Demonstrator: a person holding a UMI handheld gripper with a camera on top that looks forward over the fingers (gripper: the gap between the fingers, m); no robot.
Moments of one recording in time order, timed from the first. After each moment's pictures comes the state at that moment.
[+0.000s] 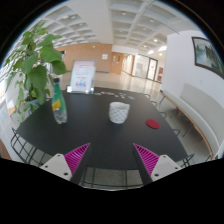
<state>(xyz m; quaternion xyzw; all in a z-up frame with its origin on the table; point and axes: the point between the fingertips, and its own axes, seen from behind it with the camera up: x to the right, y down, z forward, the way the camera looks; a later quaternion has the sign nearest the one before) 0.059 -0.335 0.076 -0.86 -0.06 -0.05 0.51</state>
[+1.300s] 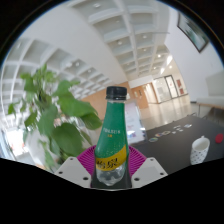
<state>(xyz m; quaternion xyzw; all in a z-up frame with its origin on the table) -0.222 -0.134 0.193 -0.71 -0.02 0.22 0.67</state>
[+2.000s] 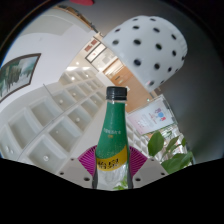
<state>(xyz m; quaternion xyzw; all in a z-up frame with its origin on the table) -0.039 -0.061 0.231 -0.31 0.44 0.80 0.28</state>
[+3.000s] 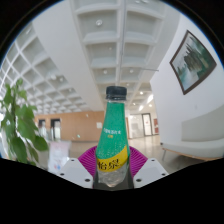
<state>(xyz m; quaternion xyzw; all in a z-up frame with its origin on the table) 0.204 -0.079 0.344 -0.61 0.01 0.03 0.79</state>
